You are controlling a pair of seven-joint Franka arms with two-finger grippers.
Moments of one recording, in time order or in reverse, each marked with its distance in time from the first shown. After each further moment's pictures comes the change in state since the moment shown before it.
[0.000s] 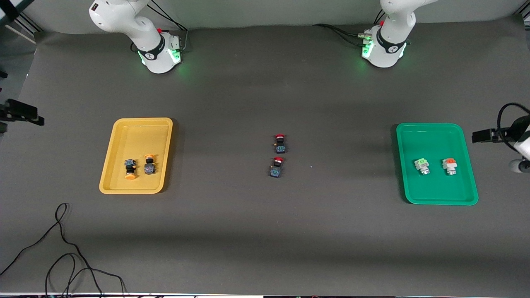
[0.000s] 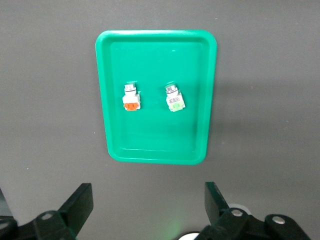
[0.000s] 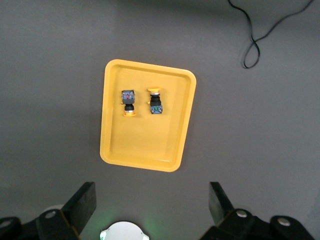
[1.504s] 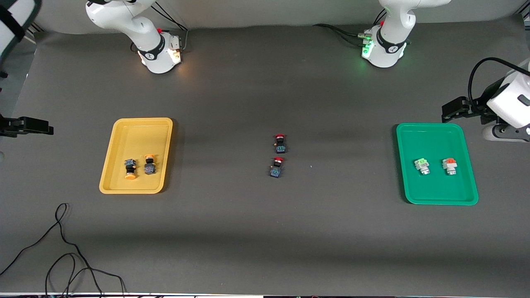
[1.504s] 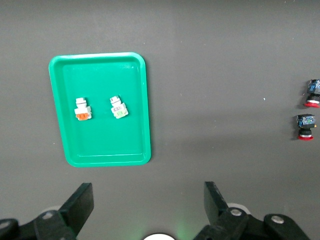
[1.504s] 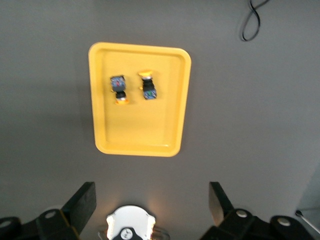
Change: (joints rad) left arm -0.360 -0.145 0.232 0.006 -0.165 -0.013 -0.076; right arm -0.427 -0.107 0.651 0.131 -0.283 -0.054 0.219
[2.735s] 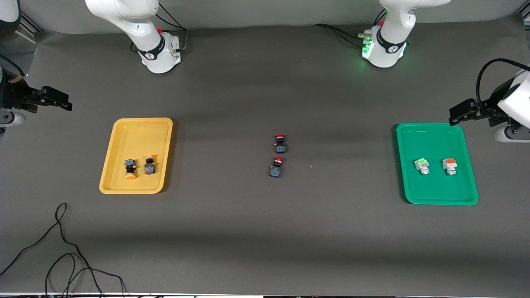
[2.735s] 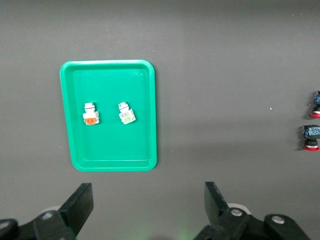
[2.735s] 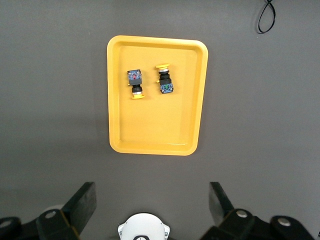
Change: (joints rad) left arm 0.006 -0.005 0.017 -0.007 0.014 0.024 -0.001; right arm -0.547 -0.470 0.836 -0.511 -0.217 0.255 0.252
